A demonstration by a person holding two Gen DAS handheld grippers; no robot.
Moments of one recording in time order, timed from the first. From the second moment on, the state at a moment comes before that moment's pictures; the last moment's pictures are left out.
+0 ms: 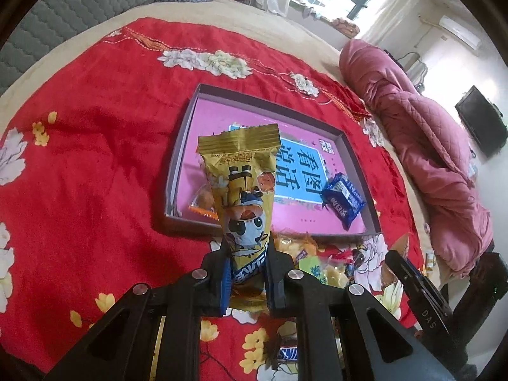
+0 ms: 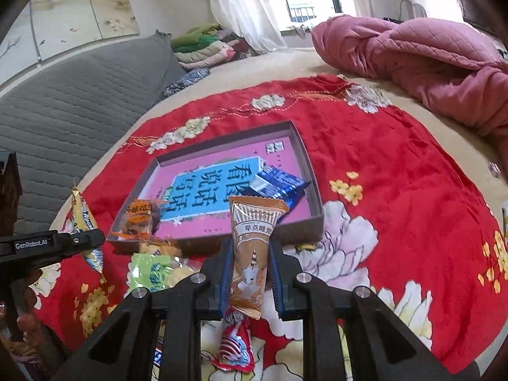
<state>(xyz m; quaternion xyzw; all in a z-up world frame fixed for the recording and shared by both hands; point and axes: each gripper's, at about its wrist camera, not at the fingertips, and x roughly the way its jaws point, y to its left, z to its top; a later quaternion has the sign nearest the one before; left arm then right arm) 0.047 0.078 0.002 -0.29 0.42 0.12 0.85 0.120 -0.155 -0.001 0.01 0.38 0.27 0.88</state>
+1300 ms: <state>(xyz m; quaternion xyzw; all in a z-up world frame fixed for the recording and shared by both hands) 0.128 0.067 0.000 -0.27 0.42 0.11 0.86 0.181 -0.140 -0.012 0.04 0.35 0.26 0.90</state>
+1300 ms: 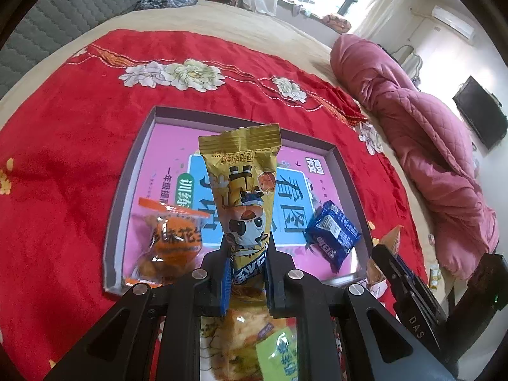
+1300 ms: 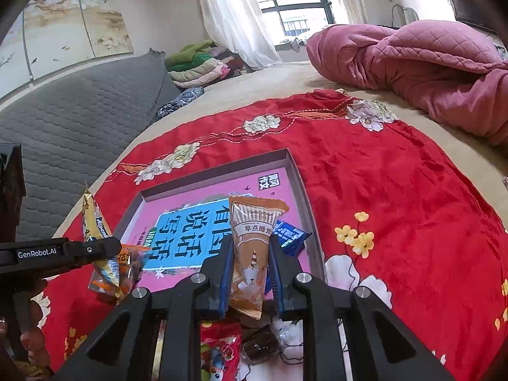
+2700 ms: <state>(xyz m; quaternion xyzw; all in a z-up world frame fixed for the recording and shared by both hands) 0.167 0.064 -0.045 -0.28 0.48 0.09 0.83 0.197 -0.130 -0.038 0.01 0.37 0.25 0.89</state>
